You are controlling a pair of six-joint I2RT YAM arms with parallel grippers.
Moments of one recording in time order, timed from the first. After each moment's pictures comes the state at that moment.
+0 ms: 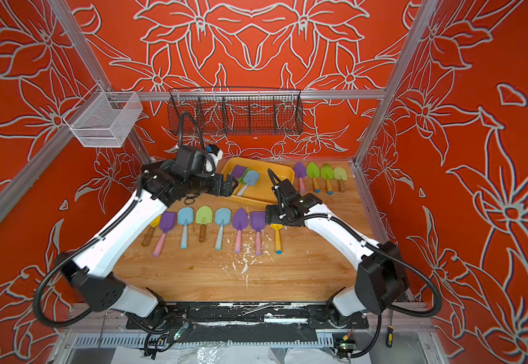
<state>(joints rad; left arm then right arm) -0.49 1.61 1.79 -0.96 0.02 -0.27 0.56 1.44 1.24 -0.82 0.03 0.57</state>
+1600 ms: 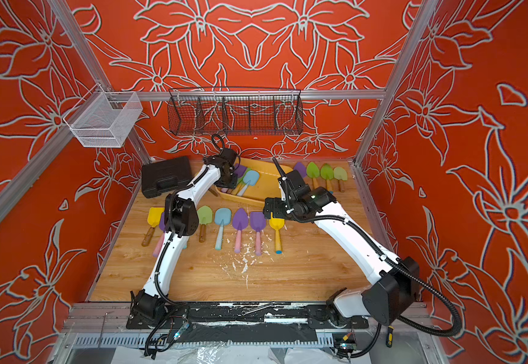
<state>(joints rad) -0.30 2.63 2.55 -1.10 -0.13 -0.21 0.54 1.38 1.34 -0.94 -0.09 0.56</state>
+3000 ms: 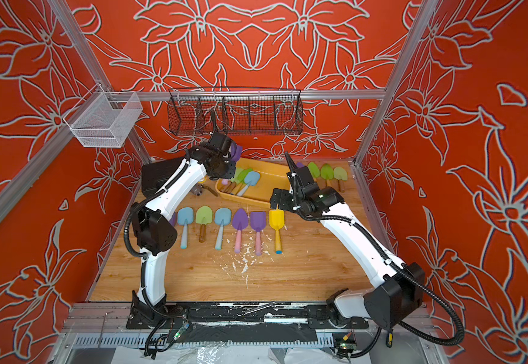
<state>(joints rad) -0.42 2.07 2.18 -1.08 -0.13 -0.31 0.45 1.35 1.33 -0.81 -0.05 0.63</state>
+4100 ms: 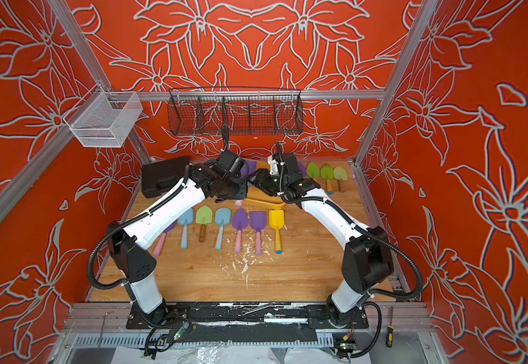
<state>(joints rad) -0.63 1.81 1.89 -1.04 -0.07 -0.56 0.47 1.63 1.40 -0.29 -0.45 0.91</state>
